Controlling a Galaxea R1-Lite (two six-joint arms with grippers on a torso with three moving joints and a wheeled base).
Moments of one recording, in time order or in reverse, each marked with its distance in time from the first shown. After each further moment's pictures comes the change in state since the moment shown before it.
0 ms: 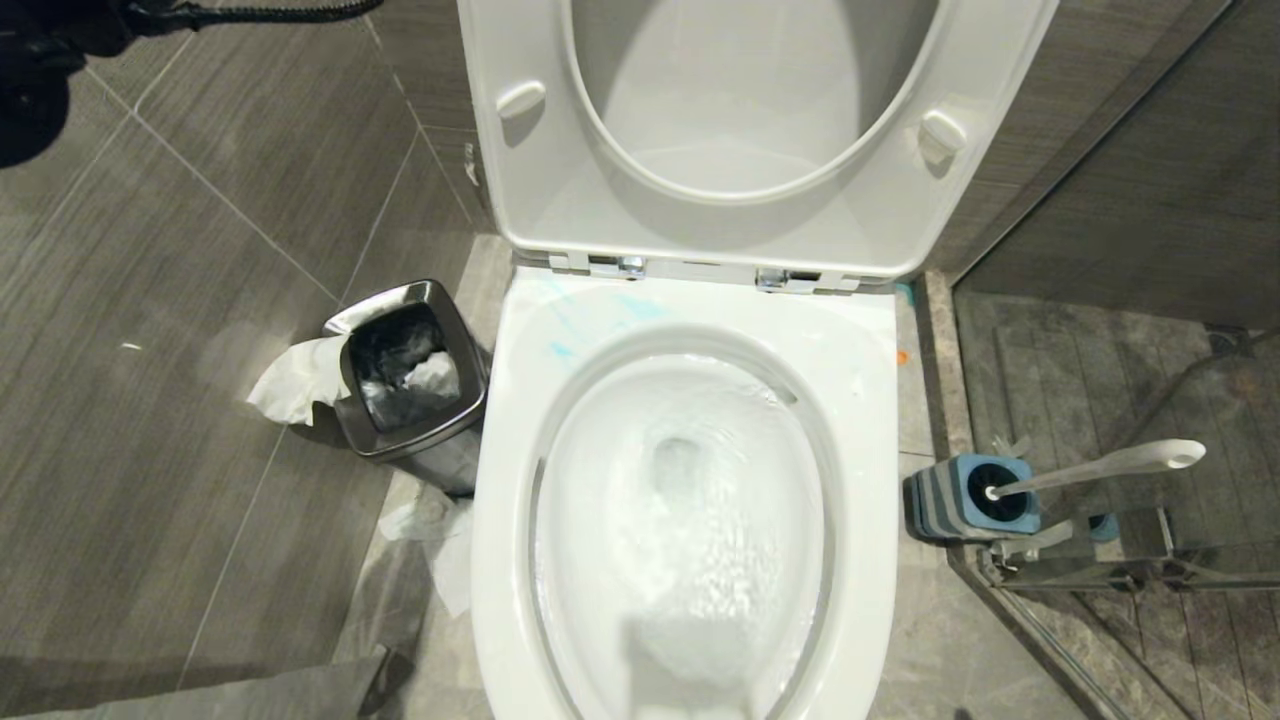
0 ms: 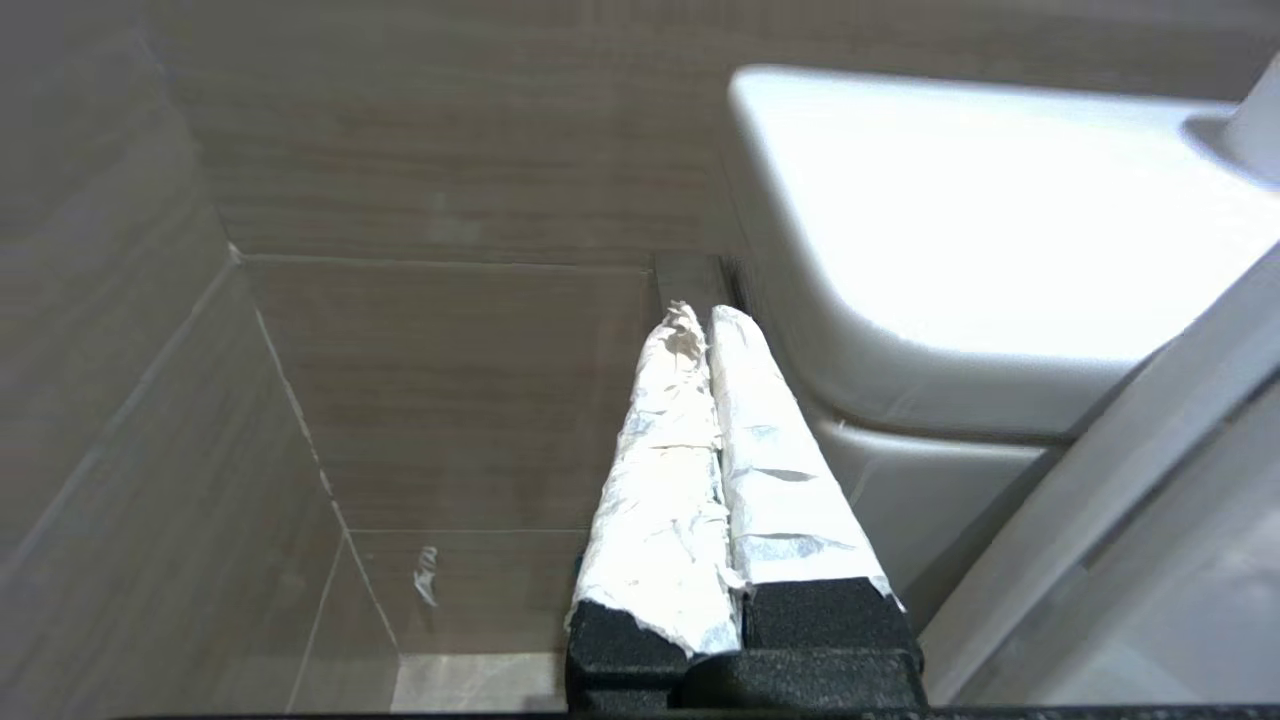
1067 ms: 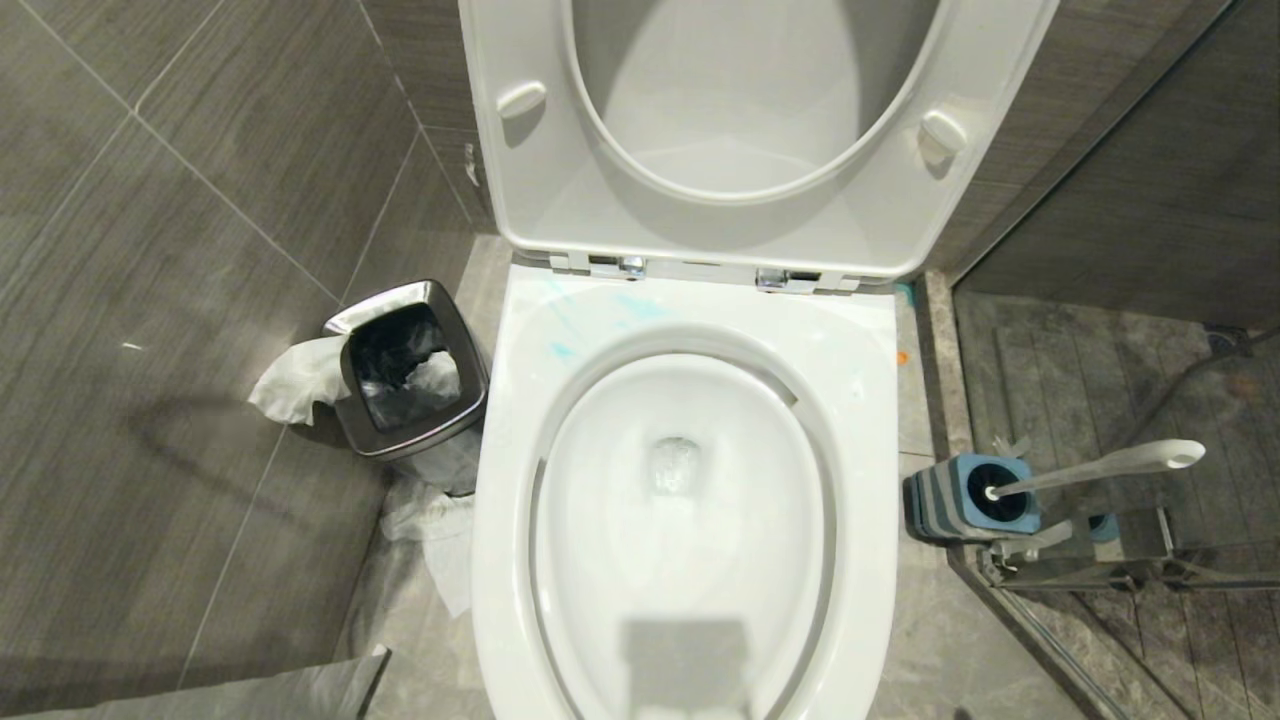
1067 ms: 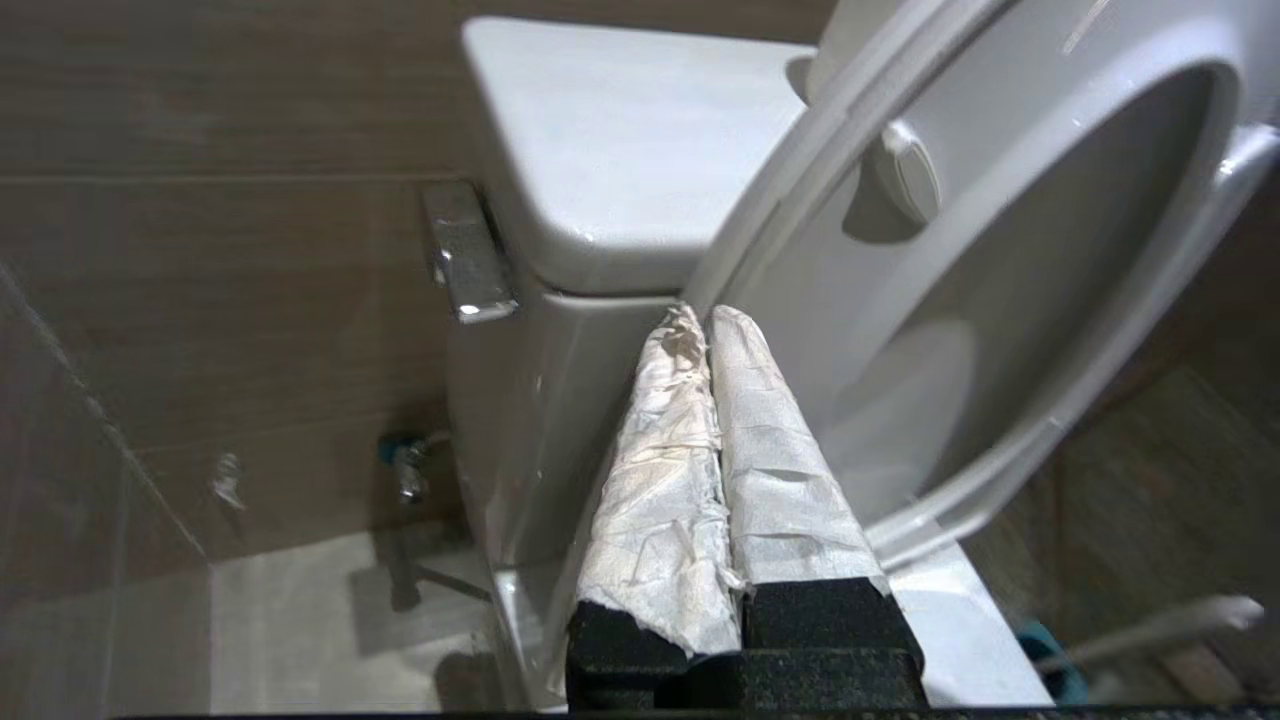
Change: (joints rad) left arm 0.048 -0.308 0.082 0.445 -0.347 -0.125; right arm 0.000 0.000 0.000 0.000 0.000 0.000
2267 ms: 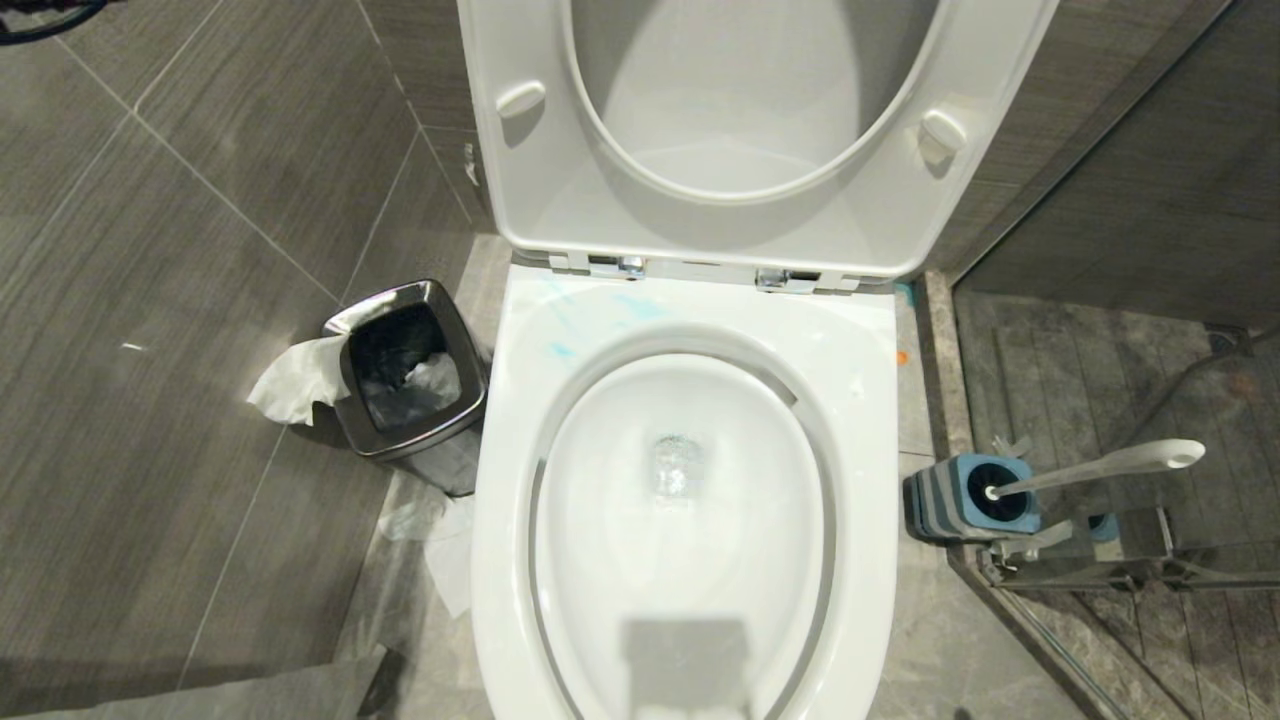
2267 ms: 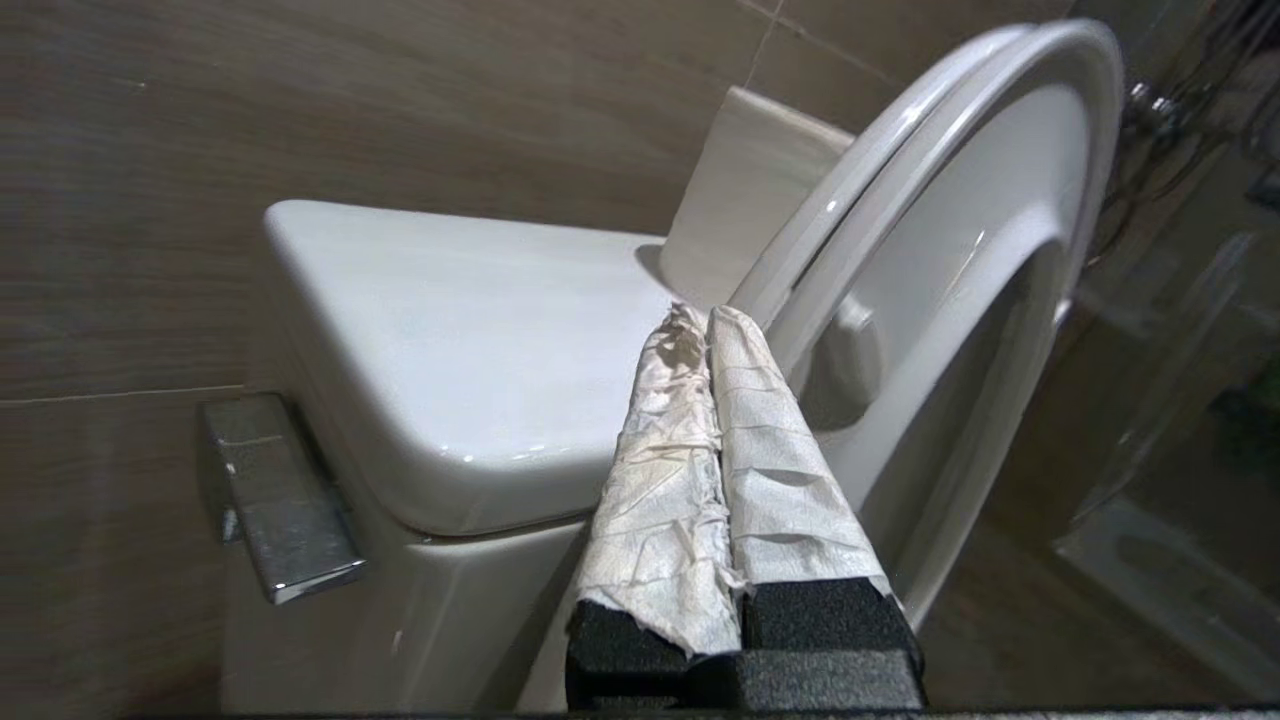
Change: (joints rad) left arm 0.060 0.310 -0.129 -0.549 -0.307 -0.294; right arm 0.000 0.000 0.000 0.000 0.000 0.000
